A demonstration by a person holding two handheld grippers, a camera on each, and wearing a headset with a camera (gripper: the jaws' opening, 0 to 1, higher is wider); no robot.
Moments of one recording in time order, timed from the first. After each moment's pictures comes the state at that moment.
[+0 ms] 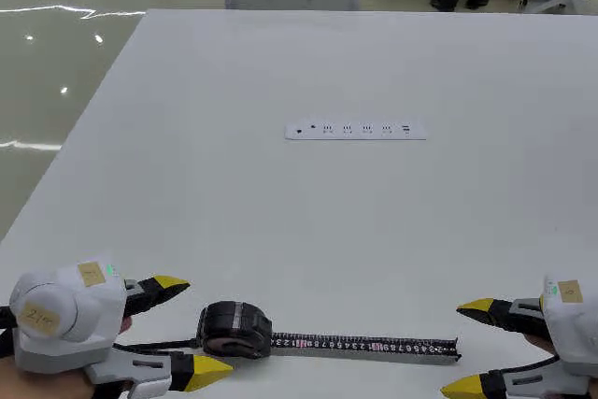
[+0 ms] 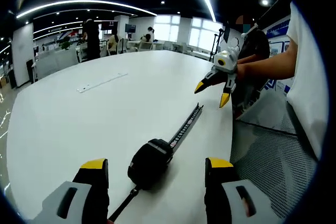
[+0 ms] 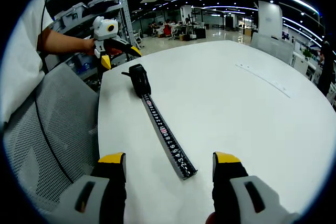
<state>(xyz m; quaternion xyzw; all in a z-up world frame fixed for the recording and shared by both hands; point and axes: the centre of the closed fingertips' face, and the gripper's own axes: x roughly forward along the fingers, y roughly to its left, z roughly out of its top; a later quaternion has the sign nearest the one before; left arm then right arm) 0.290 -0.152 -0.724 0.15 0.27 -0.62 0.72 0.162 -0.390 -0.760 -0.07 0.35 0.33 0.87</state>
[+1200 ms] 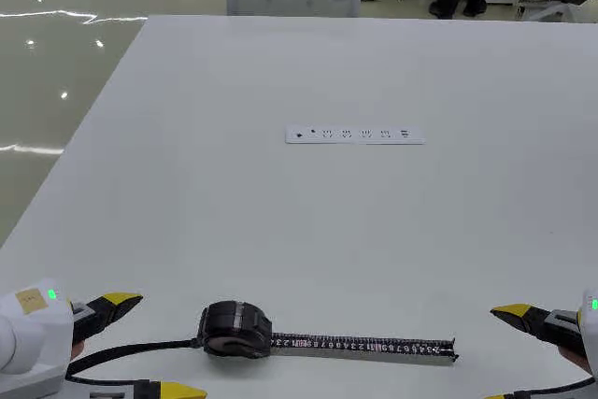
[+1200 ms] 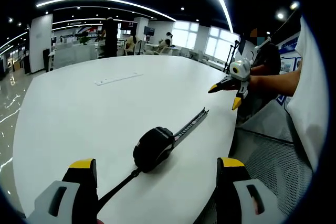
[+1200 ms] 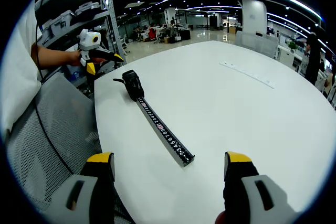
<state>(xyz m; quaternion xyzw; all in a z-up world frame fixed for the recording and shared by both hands) 0.281 -0.112 -0.714 0.10 0.28 -0.57 0.76 0.139 -0.407 -0.744 -0.04 0.35 0.27 0.90</state>
